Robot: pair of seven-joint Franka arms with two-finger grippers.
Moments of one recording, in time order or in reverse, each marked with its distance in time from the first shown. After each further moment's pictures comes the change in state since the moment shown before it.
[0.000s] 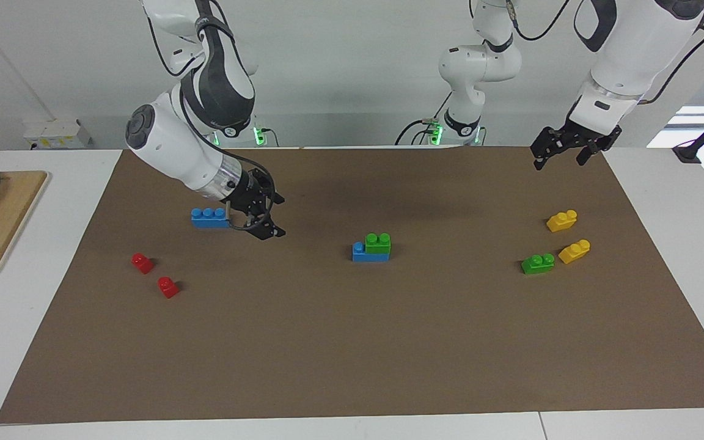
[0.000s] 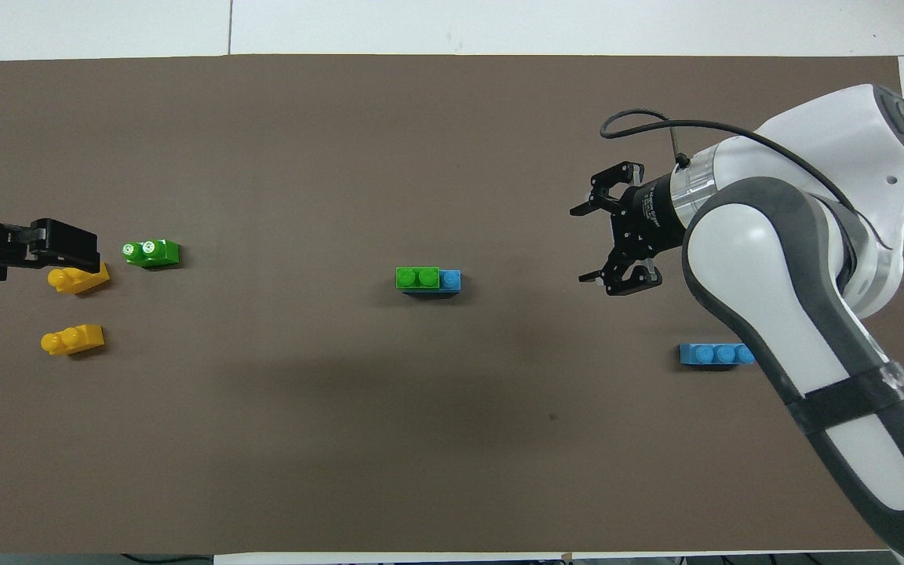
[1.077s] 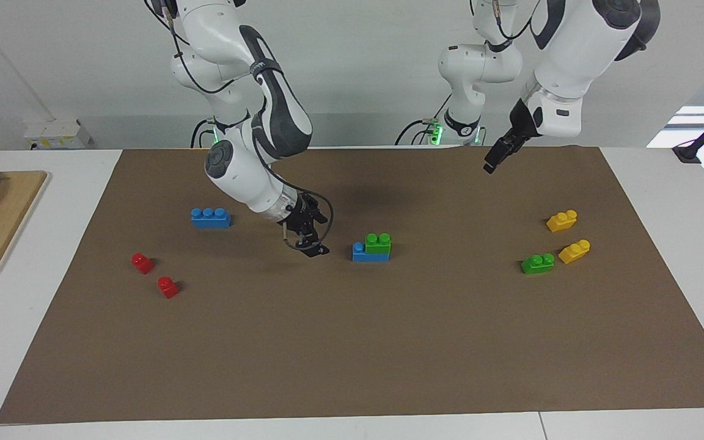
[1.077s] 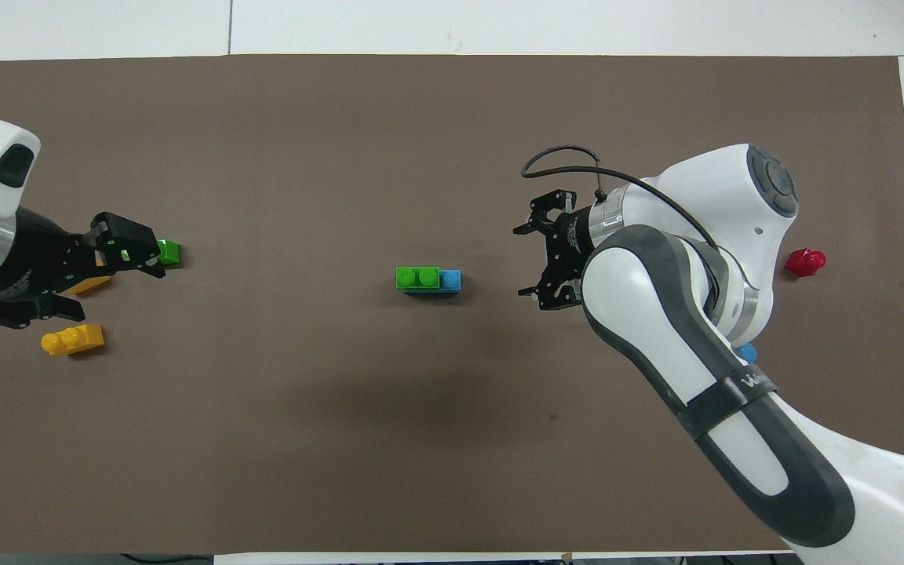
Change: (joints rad) left arm -0.180 -0.026 -0.009 -0.060 -0.141 0.039 -1.031; right arm 0.166 0.092 0.001 -0.105 0.112 0.280 0.000
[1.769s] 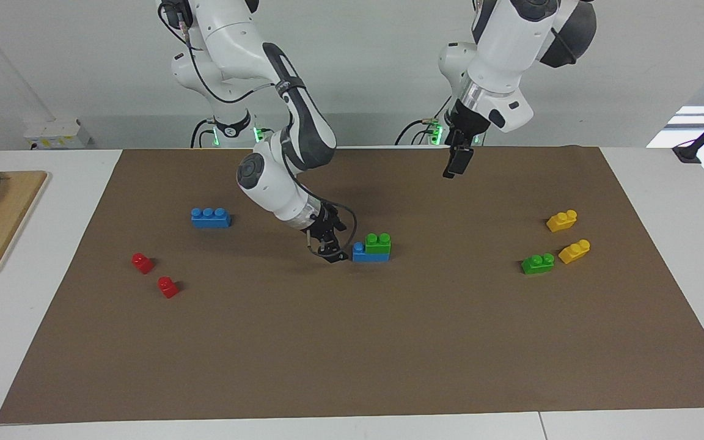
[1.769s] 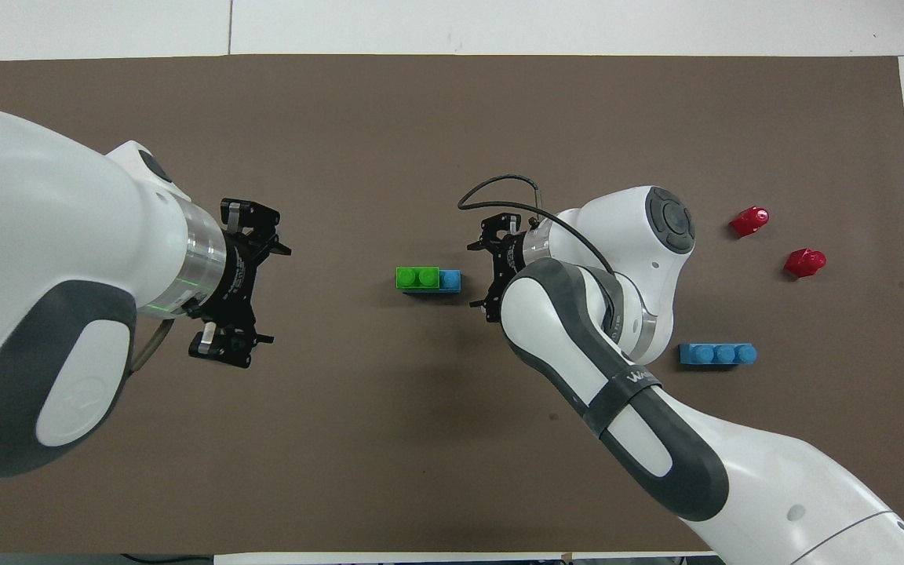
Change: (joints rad) left arm -0.139 0.050 -0.008 -0.019 -0.016 0.147 -0.686; right arm 0.085 0.078 0.001 -0.002 0.064 0.129 0.000
